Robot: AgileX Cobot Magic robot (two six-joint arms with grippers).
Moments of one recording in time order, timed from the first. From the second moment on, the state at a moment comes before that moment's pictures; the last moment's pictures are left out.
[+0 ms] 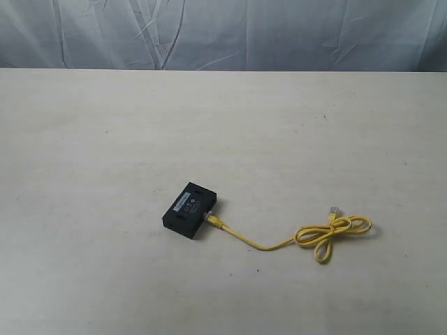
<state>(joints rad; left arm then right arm) -0.13 0.77 -0.66 -0.40 0.48 0.51 0.36 0.39 -0.51 0.01 0.42 0.10</state>
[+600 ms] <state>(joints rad) -0.13 0.77 -0.66 -0.40 0.48 0.51 0.23 0.17 -0.51 0.00 0.42 0.08</state>
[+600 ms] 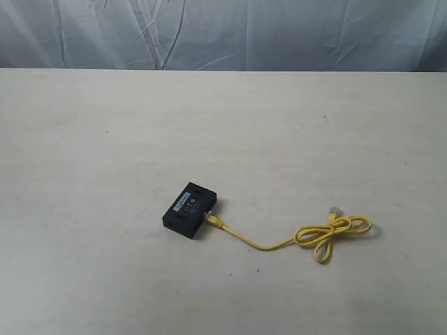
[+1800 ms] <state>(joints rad) -0.13 0.77 -0.66 -0.40 0.48 0.51 0.23 0.04 -0.08 -0.01 0.40 0.01</state>
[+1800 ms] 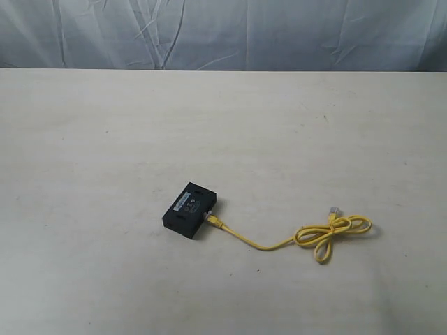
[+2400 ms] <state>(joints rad) -0.13 0.77 -0.66 -0.40 0.48 0.51 0.16 0.01 -0.01 -0.01 0.37 0.01</state>
